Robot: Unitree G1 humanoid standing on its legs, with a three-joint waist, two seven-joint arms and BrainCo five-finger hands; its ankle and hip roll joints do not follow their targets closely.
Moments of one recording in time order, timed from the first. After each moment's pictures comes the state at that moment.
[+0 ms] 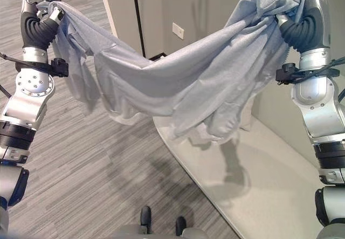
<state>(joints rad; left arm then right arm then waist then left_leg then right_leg) -0.83 0.82 -0.24 0.38 -0.18 -0.21 0.39 -0.66 -1.02 0.11 0.17 -0.02 -0.18 -0.36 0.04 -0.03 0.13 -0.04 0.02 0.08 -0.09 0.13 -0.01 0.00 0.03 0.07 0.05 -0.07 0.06</state>
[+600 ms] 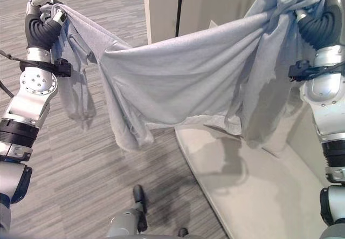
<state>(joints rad) -0.86 0.80 -0.26 0.43 -0.18 -0.19 0.40 -0.69 -1.06 0.07 0.20 0.00 -0.16 -0.39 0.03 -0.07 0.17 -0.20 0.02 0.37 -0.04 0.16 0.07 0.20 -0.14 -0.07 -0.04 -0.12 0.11</state>
